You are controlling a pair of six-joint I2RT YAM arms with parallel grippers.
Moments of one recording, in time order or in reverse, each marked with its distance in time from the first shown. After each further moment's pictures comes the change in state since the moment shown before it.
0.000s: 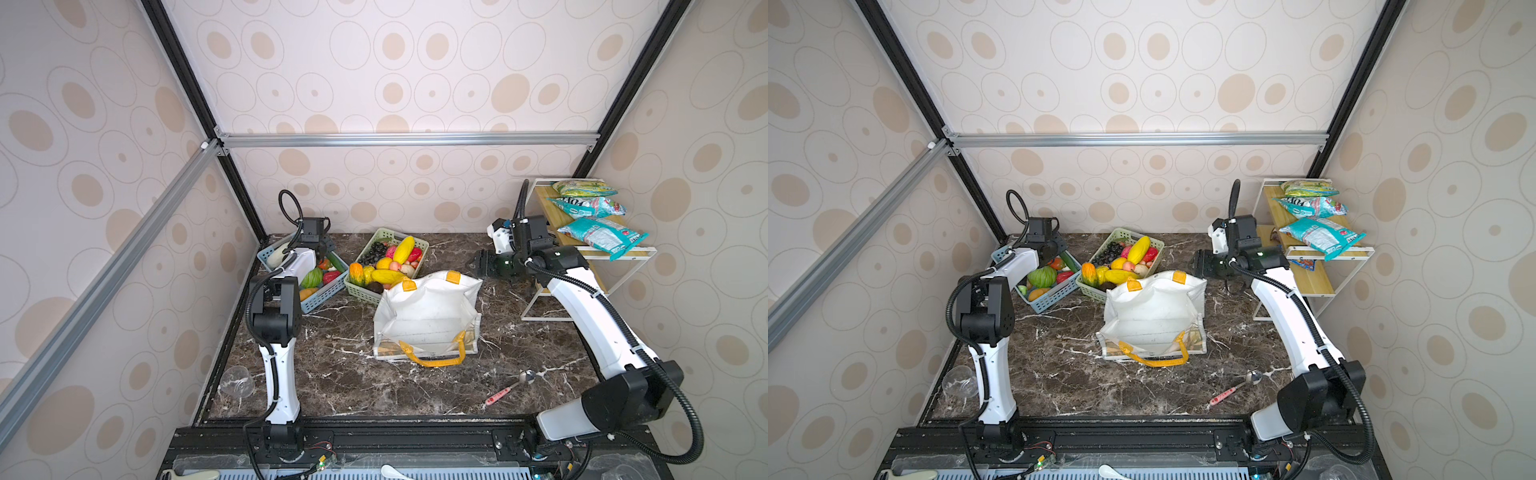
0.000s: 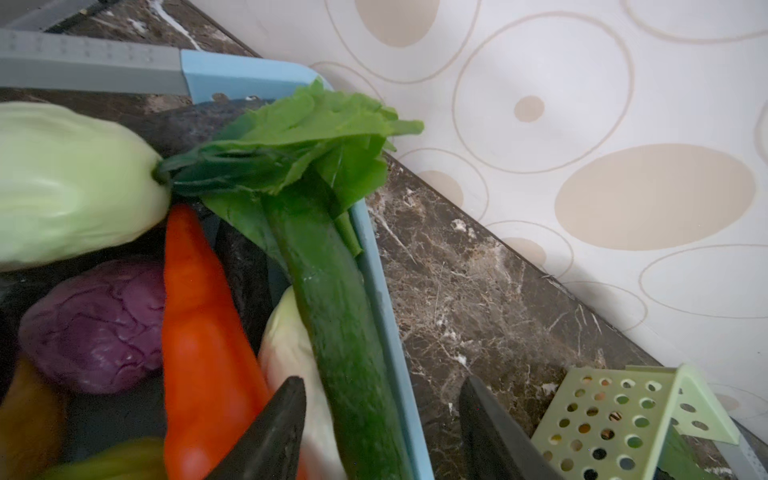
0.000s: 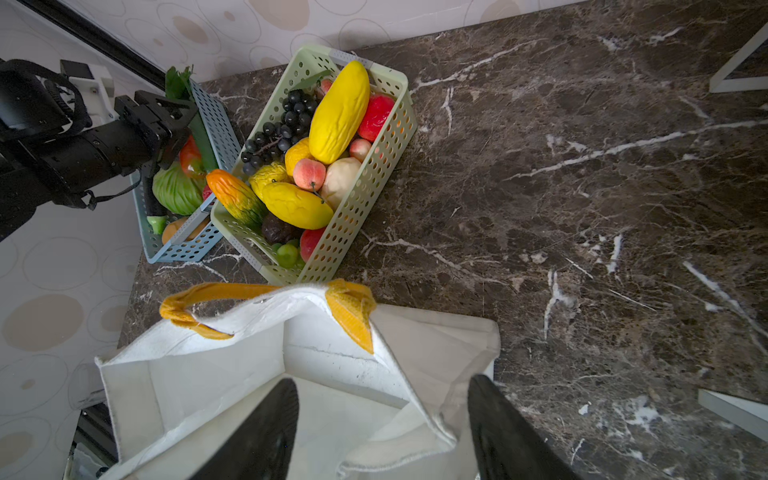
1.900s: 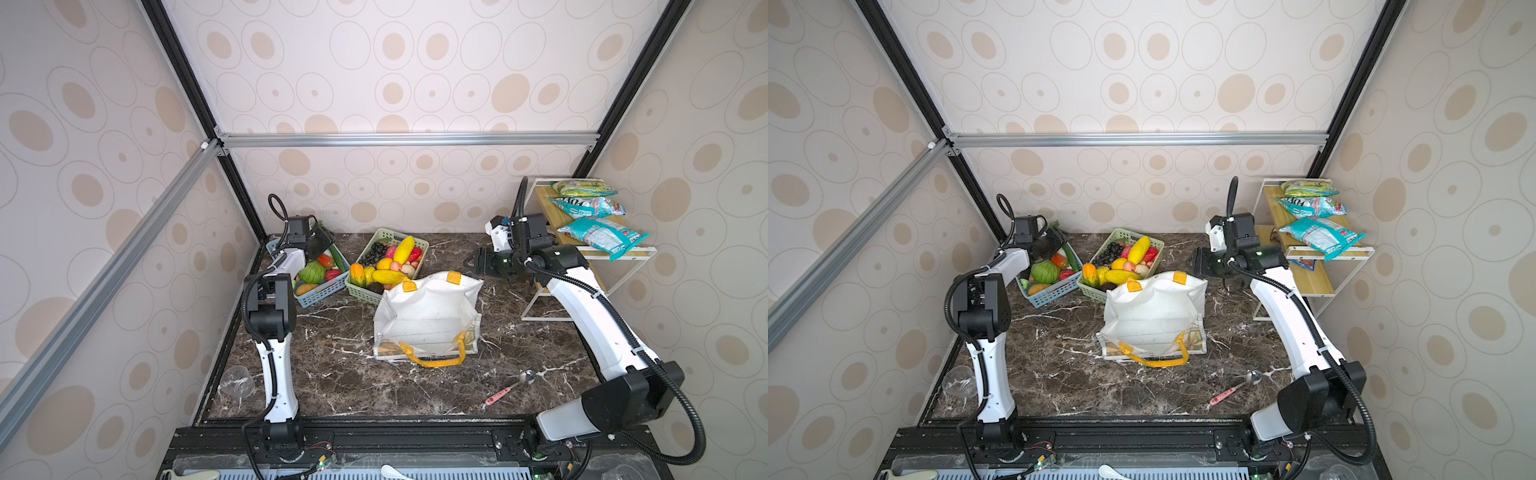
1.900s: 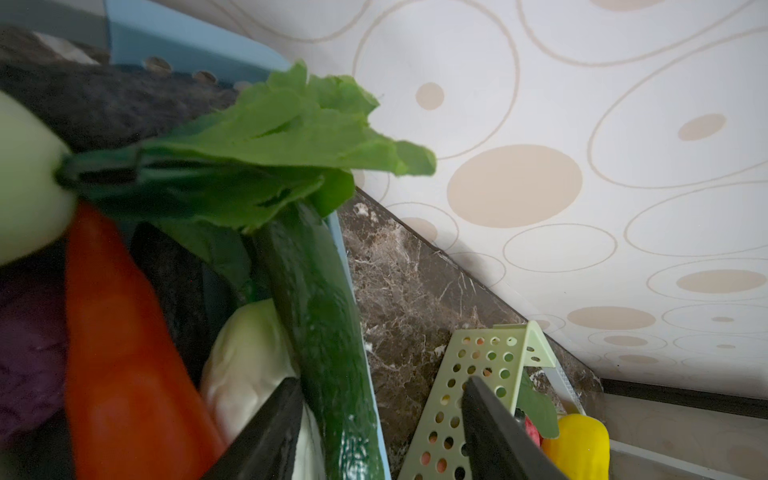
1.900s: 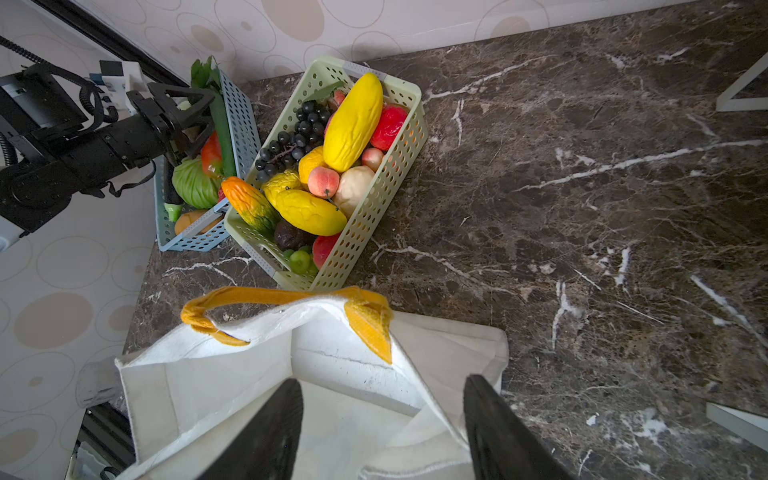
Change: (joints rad) left arm 0.069 0.055 0.037 0.099 0.429 -0.063; right arm 0.026 0.000 0.016 0.007 0.005 0.006
